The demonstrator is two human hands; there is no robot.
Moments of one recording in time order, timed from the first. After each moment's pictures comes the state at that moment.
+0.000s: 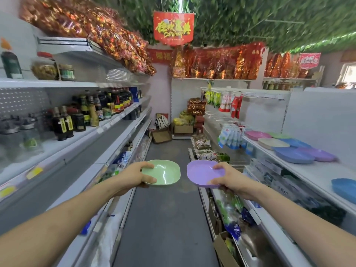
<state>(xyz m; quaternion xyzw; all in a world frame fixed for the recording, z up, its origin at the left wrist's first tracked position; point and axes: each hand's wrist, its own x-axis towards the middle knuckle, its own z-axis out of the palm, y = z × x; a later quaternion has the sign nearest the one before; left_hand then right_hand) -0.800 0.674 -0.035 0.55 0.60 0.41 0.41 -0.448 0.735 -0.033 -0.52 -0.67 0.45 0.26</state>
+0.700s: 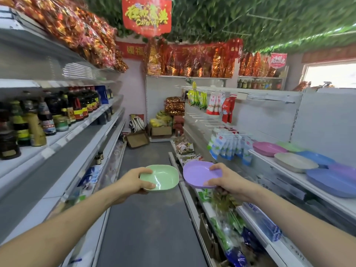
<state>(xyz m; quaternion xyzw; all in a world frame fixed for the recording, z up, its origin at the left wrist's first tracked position) -0.868 0.985 -0.054 0.57 0.56 0.39 0.46 -0.519 0.989 -0.029 -0.58 -0.63 0.42 0.29</state>
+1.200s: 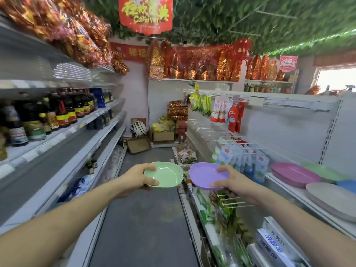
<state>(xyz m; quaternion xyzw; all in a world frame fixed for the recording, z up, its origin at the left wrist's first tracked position) -0.824 1.193 -0.042 0.58 0.56 0.39 0.44 -0.468 1.202 -0.034 -0.57 -0.63 0.42 0.30</state>
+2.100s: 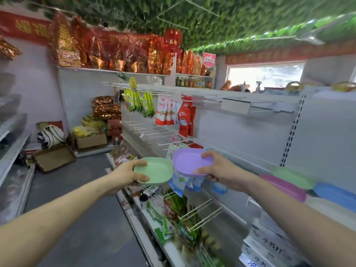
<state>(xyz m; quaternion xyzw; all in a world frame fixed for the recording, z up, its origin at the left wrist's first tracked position) -0.723 1.524 -0.027 0.71 0.43 0.28 0.48 -0.423 1.386 0.013 -0.64 -0.51 0.37 0.44</state>
